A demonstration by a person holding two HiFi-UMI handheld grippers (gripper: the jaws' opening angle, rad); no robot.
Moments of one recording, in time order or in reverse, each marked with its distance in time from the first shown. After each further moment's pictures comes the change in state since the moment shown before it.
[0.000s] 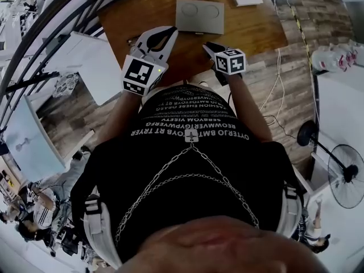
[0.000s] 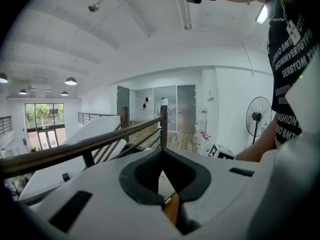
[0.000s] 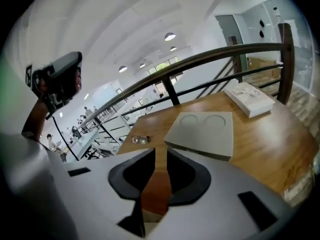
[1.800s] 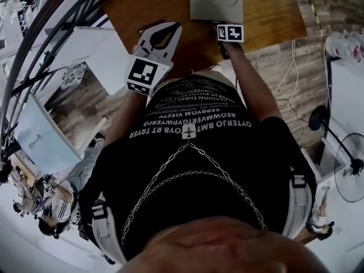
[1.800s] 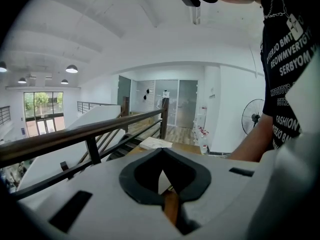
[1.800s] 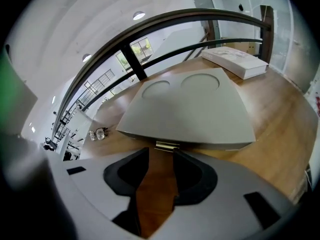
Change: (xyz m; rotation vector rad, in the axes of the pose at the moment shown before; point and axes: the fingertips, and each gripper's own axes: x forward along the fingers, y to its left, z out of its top) left arm -0.002 0.059 -0.047 -0.068 0.083 -0.029; right arm 0.138 -0.093 -0.040 0.207 0.208 -0.259
